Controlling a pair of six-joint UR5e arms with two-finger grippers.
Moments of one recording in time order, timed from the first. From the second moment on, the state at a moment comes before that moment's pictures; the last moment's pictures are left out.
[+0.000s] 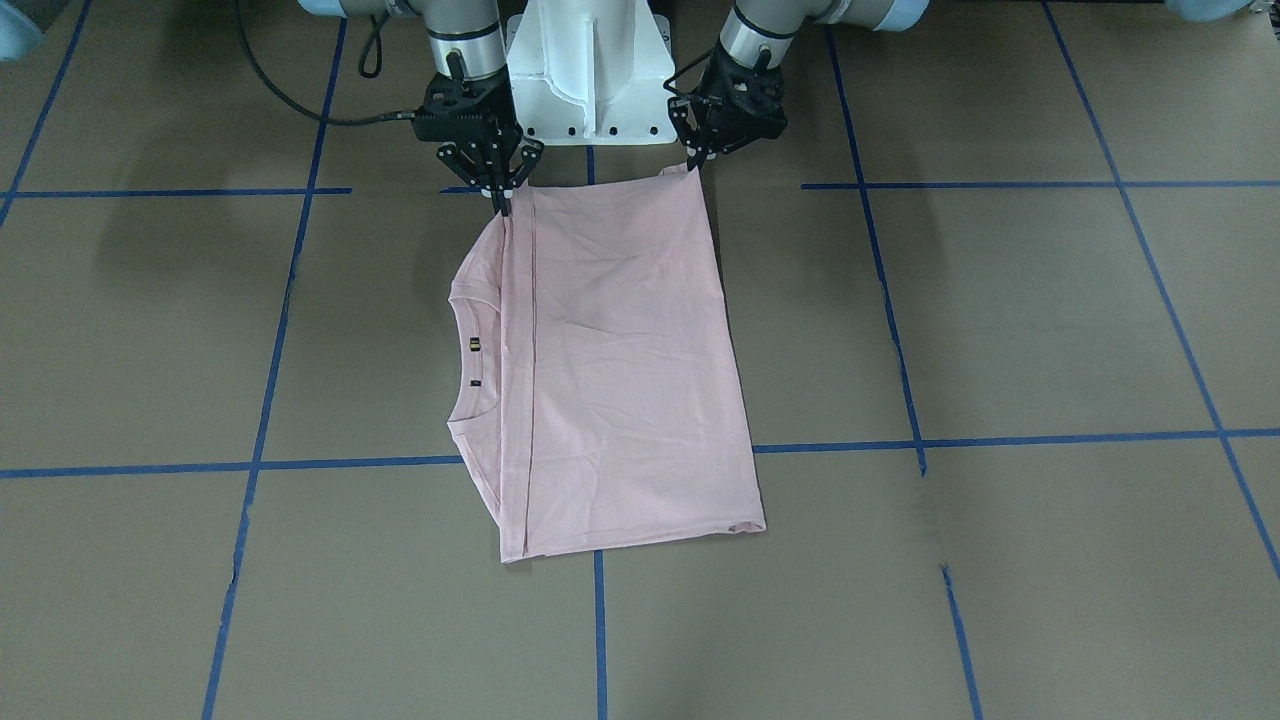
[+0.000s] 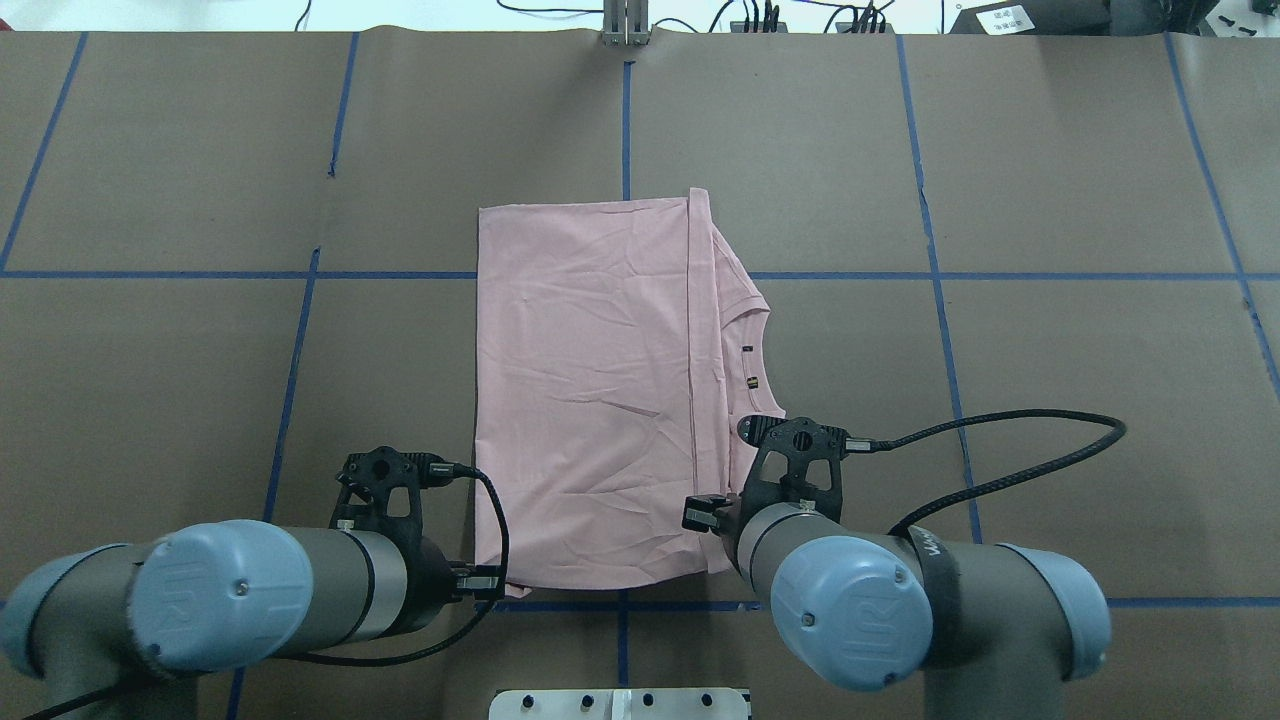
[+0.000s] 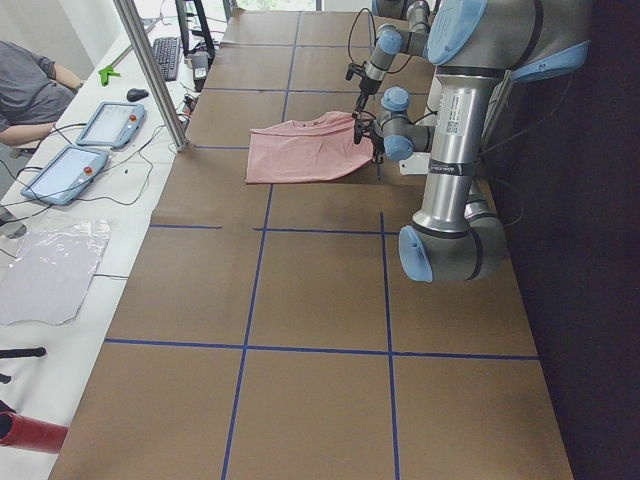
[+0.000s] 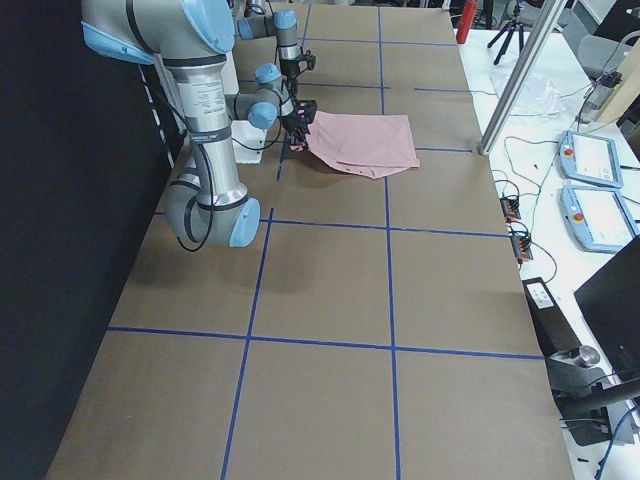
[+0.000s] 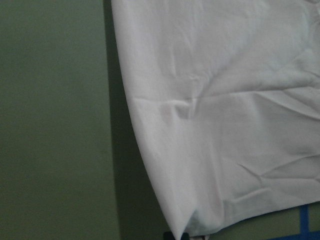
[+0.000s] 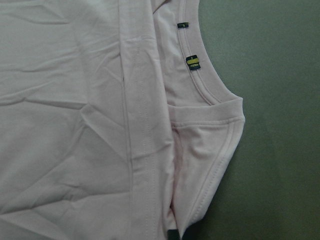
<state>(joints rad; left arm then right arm) -0.20 -1.83 -2.17 -1.77 -1.65 -1.42 0.16 -1.18 2.11 -1.63 1.35 1.61</state>
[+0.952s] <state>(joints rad) -0.39 -2.05 -2.26 -1.37 -1.75 -1.23 0.20 -1.12 2.23 -1.86 1.41 1.57</state>
